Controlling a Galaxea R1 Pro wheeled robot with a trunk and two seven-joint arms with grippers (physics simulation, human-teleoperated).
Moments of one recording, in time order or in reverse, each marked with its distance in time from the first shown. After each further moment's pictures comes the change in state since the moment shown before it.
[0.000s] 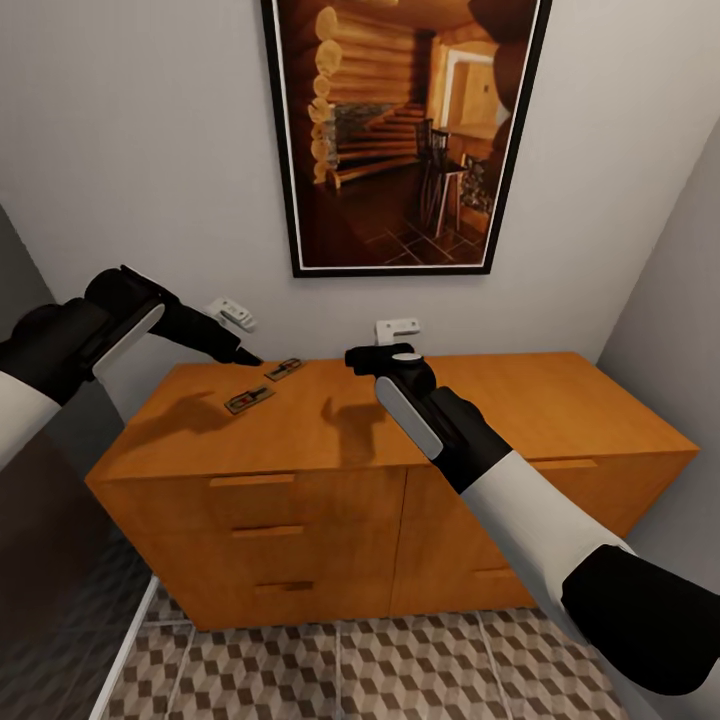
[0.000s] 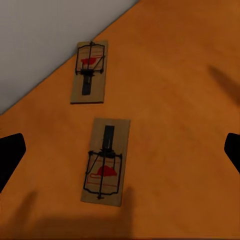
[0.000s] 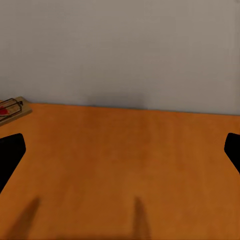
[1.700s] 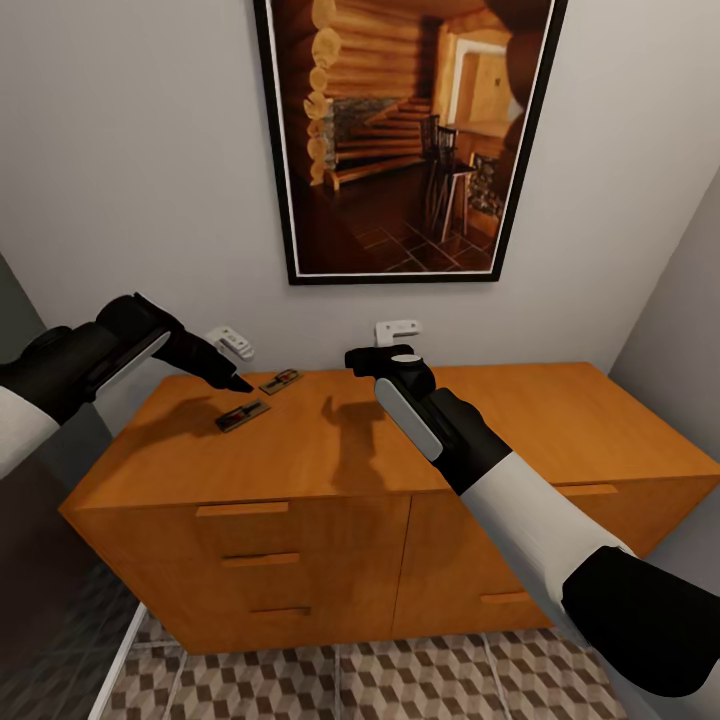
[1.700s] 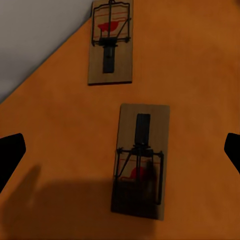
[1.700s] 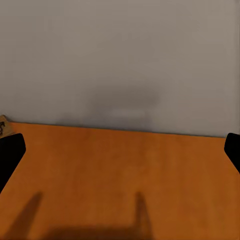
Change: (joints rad) left arm 0.042 0.028 -0.086 0.002 -0.030 -0.003 -0.004; right arm 0.004 0.000 0.003 -0.002 0.001 0.000 0.000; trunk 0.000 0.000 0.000
